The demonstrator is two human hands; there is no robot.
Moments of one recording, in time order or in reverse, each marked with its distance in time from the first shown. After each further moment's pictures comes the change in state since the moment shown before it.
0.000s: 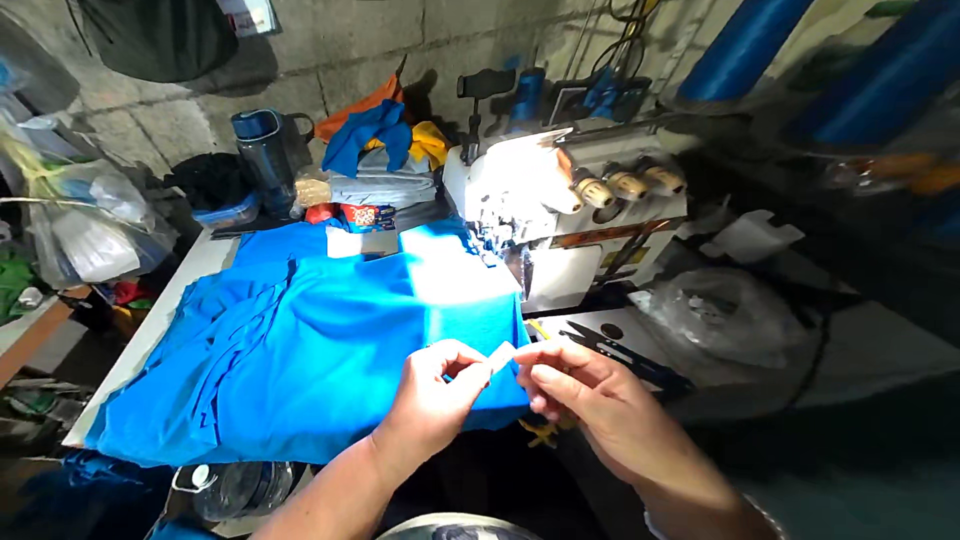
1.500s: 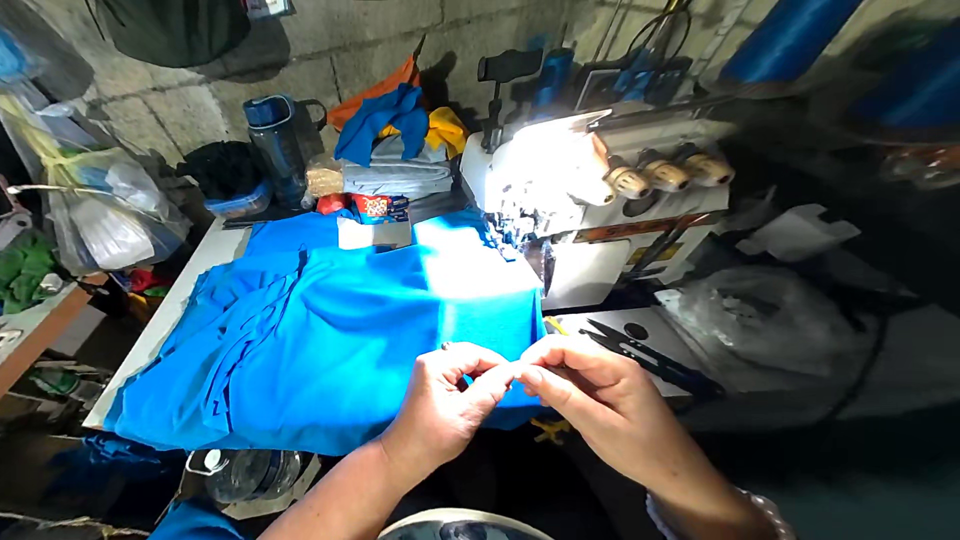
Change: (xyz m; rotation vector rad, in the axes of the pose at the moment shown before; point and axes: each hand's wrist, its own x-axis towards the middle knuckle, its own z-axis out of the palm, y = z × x) left_hand -0.001 -0.015 -0.004 0.019 -0.036 0.335; right_hand 0.014 0.002 0.010 -0.339 -0.093 -0.437
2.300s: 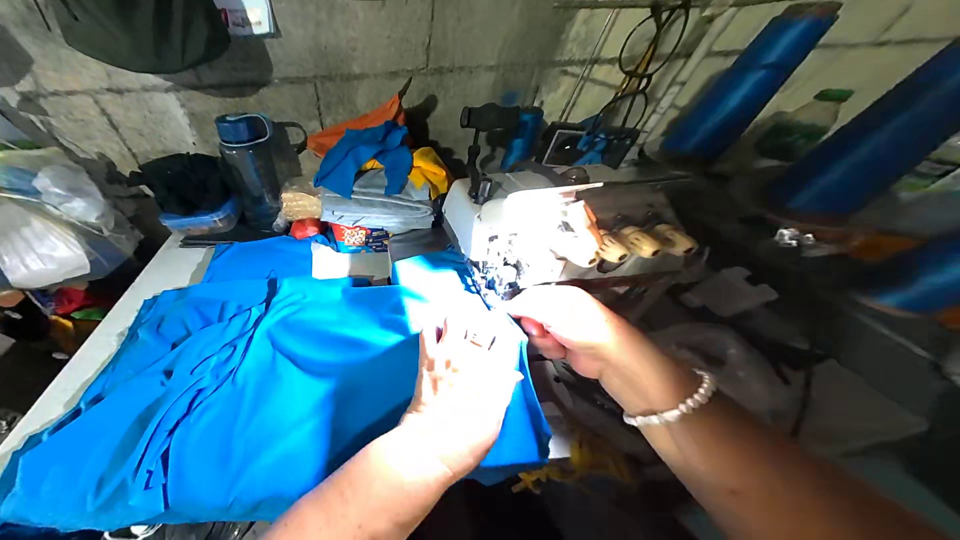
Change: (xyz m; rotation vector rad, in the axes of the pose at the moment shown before) left_hand 0.070 -0.013 0.020 1.220 -0.068 0.262; right_hand 0.122 0.009 -0.033 0.004 0.021 0.916
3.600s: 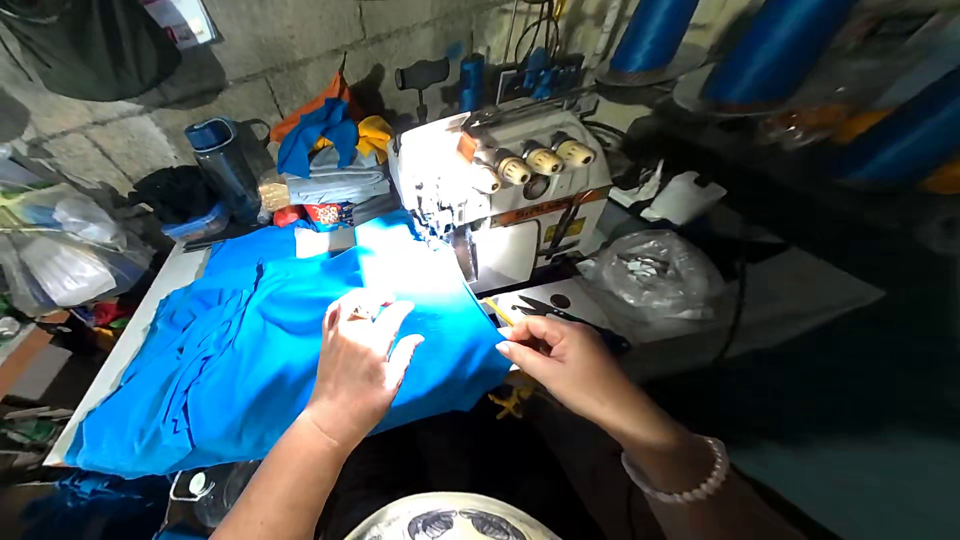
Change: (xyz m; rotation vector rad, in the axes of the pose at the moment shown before) left_hand -0.055 -0.010 -0.037 -0.039 0.090 -0.010; right_hand -0.086 0.115 -0.018 -0.282 0.163 -0.532
